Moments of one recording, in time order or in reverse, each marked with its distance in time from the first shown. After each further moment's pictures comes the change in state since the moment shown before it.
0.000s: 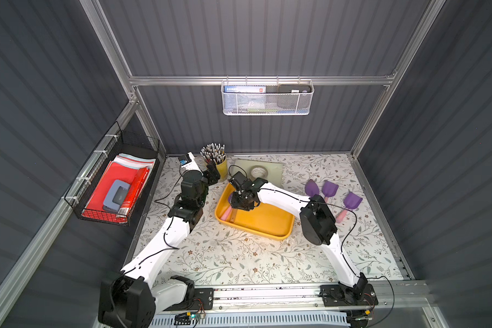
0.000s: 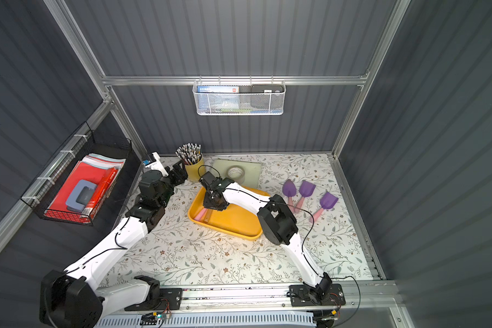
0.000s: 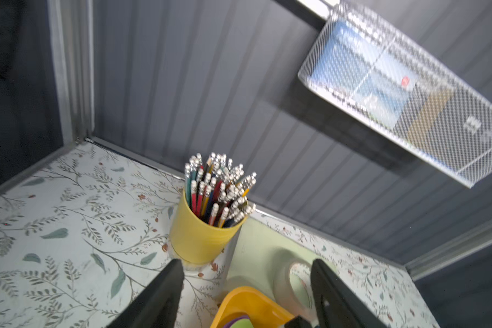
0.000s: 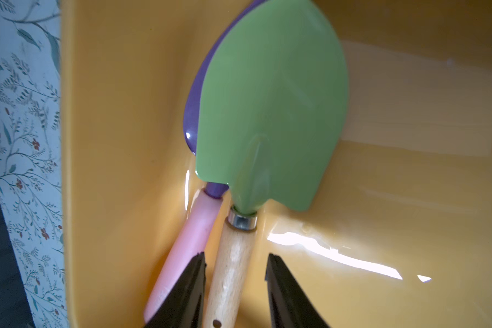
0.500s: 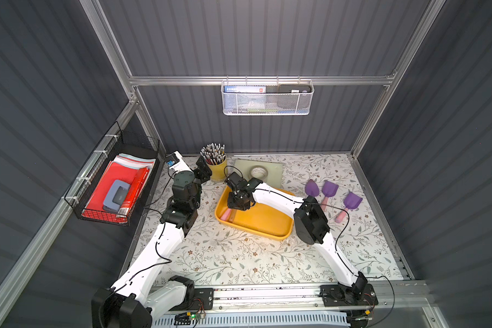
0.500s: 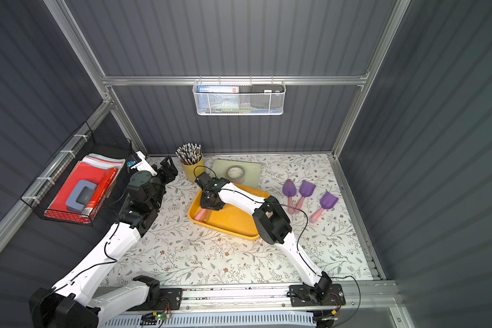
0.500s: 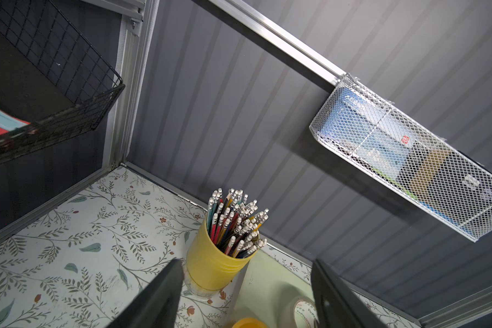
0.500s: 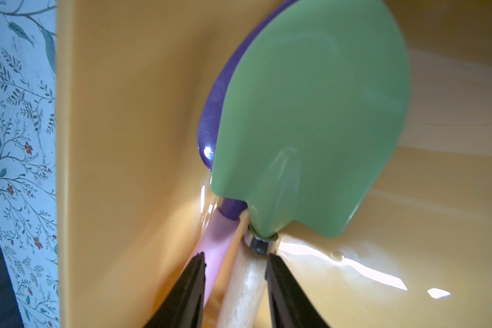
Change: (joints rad) left arm 0.007 -0.066 0.017 -0.032 -0.086 -0.011; right arm 0.010 0.098 0.155 -0.057 0.017 -0.008
